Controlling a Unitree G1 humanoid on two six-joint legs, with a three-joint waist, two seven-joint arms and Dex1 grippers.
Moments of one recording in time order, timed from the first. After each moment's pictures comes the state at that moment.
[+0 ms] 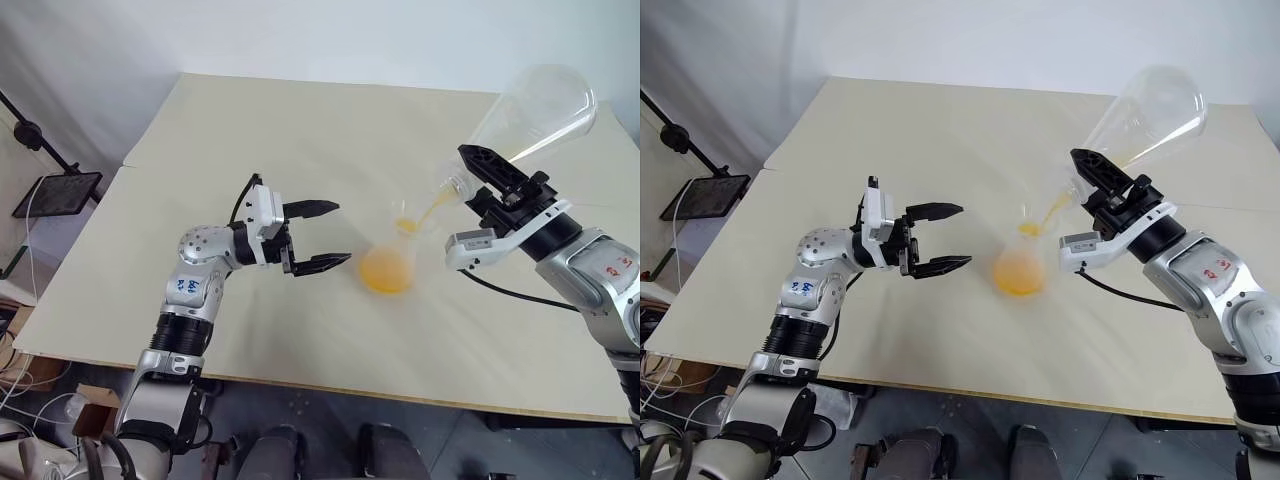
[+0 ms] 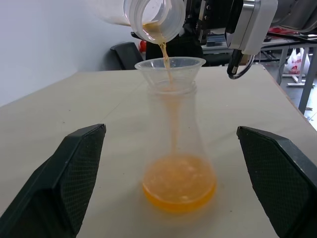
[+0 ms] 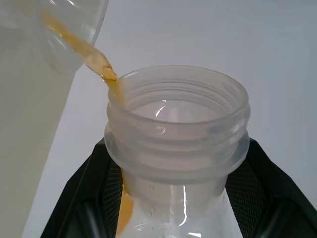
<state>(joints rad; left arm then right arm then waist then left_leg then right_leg) -0.70 0.31 -0.03 0.29 -0.35 0.01 -1.13 -0.38 -0.92 -0.04 -0.23 -0.87 -0.35 0.14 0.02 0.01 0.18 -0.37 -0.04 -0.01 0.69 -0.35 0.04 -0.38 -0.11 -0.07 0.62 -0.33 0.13</state>
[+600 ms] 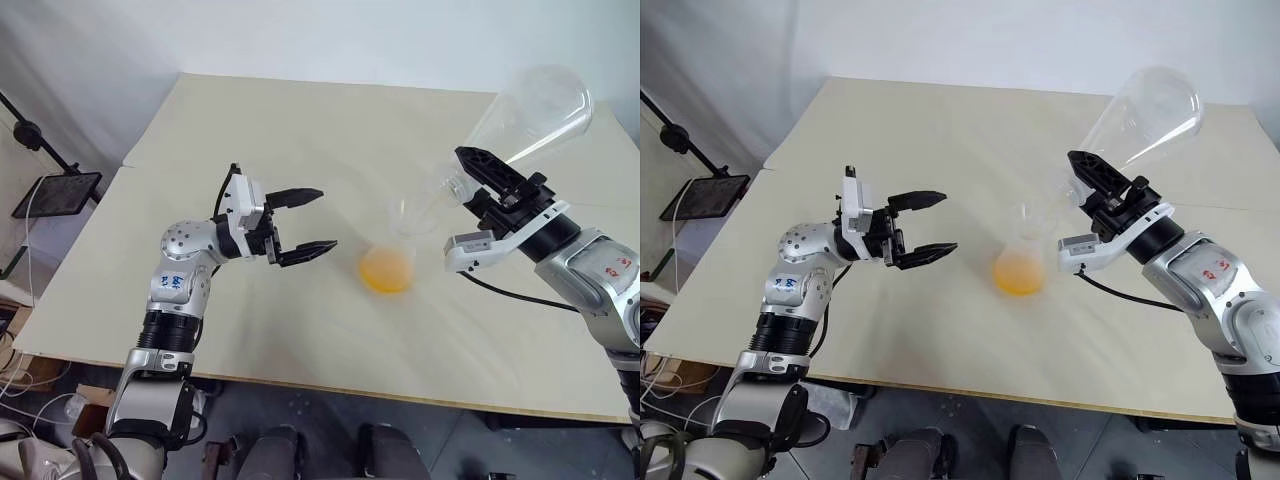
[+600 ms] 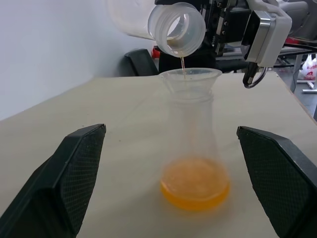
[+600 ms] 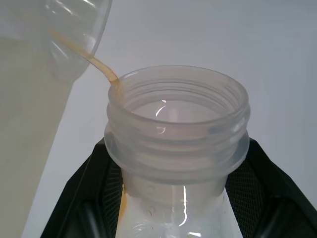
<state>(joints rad) -0.70 0.35 0.02 0.29 -0.39 0.01 -1.14 -0.38 -0.92 -0.04 -0.23 -0.87 -0.37 0.14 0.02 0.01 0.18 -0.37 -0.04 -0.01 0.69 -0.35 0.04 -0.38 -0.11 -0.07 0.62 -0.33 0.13</state>
